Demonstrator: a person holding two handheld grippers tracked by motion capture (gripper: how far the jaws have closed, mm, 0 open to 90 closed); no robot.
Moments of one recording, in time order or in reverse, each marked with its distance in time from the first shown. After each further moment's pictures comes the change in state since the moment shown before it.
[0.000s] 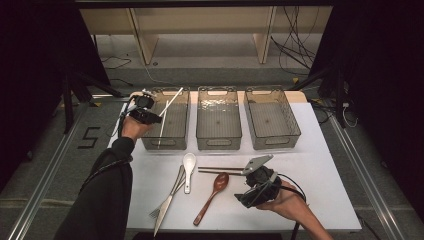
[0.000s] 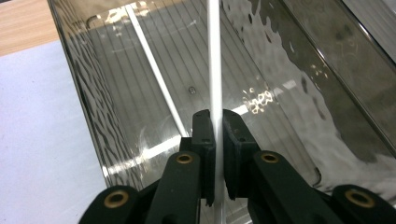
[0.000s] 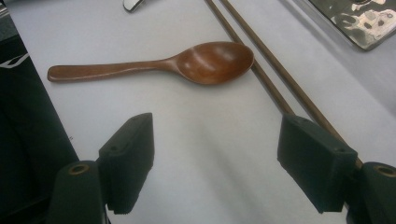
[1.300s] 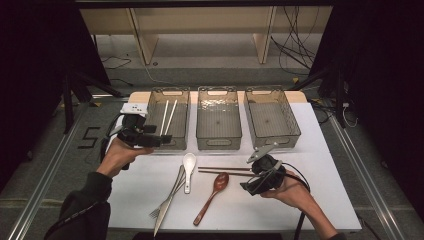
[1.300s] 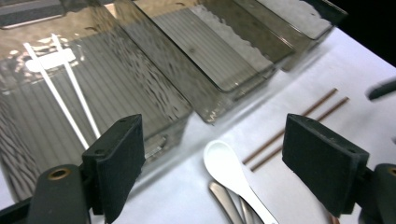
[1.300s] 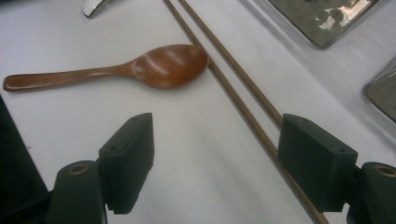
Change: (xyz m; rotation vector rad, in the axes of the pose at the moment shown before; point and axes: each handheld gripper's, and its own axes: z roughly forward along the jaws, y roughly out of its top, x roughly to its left) left arm -0.055 -0.068 -0.097 -0.196 -0.295 0.111; right arm -0.036 0.006 0.001 0.021 -0.028 0.039
